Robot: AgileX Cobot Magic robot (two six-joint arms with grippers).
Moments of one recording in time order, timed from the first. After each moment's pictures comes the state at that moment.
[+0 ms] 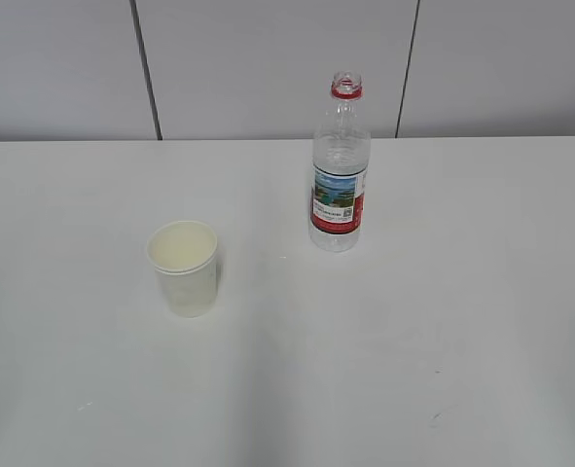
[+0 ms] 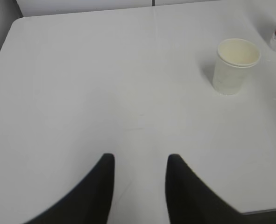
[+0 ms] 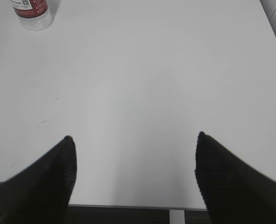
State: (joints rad) left arm 0.00 0.00 -0.53 -0.01 1.11 0.03; right arm -0.14 0.01 -0.50 0.08 1.16 -0.18
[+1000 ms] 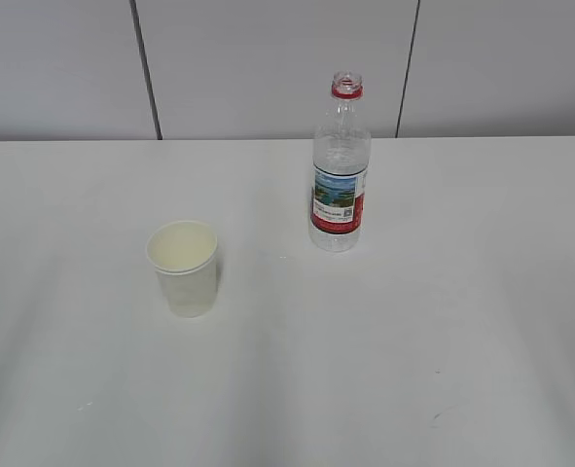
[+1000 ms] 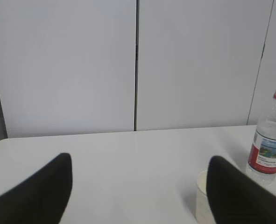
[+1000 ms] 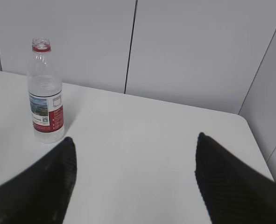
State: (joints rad) left arm 0.00 0.00 -0.36 -0.23 0.48 0.16; right arm -0.14 0.15 -0.42 0.35 0.54 -0.54
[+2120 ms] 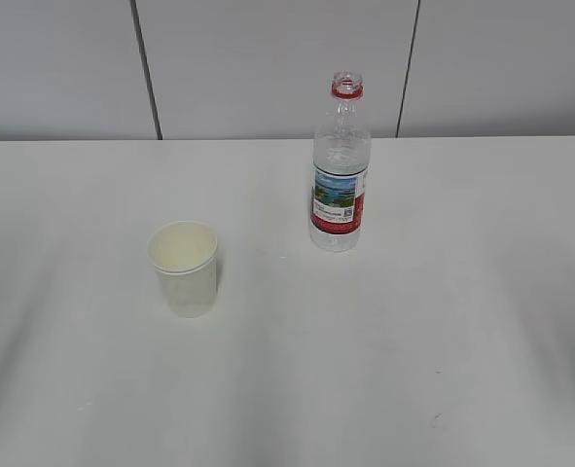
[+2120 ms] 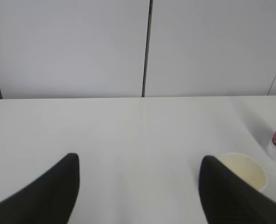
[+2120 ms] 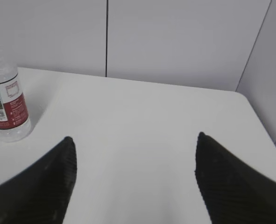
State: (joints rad) left arm -0.05 0.45 -0.33 -0.28 0.17 0.21; right arm 0.03 0.60 -0.22 0.55 -0.10 -0.71
